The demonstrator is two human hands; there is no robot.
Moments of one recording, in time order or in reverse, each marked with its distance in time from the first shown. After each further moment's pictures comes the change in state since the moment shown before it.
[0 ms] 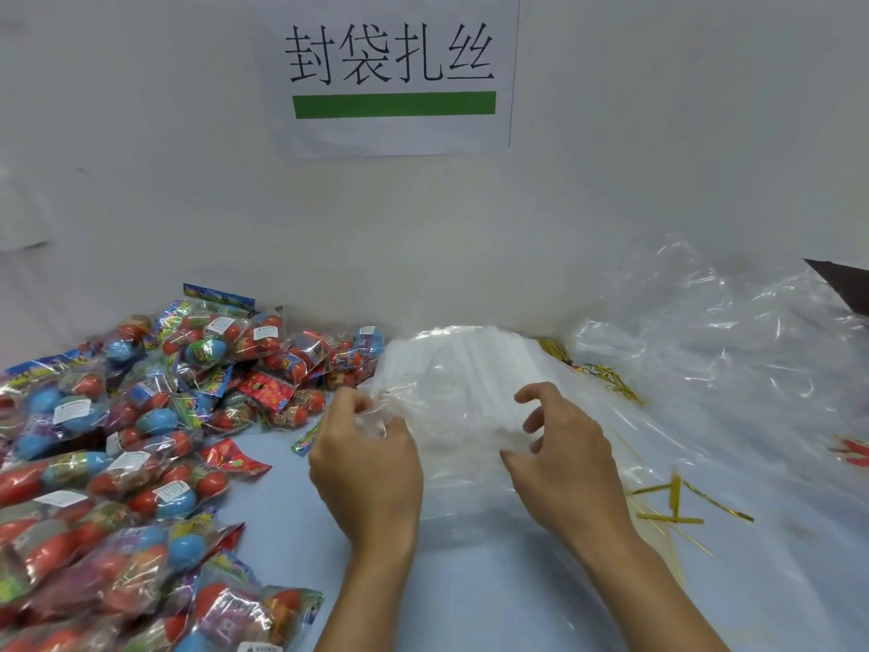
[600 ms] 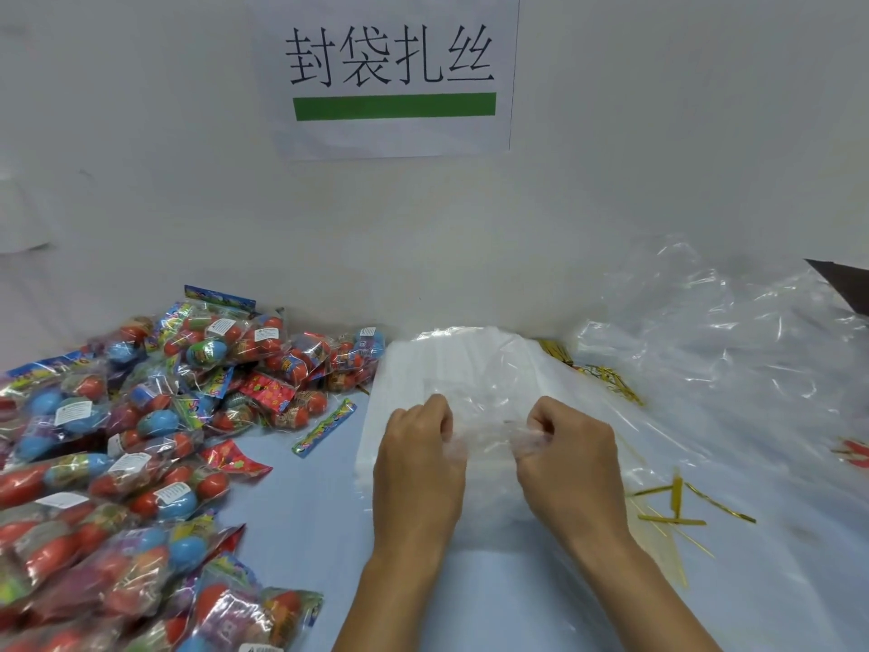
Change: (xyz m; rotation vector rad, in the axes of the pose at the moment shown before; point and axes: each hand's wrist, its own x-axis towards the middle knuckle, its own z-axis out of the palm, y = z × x) left_hand -0.014 -0.002 0.010 0.213 -0.487 0.277; right_hand 0.001 0.000 0.003 0.136 0.163 0.014
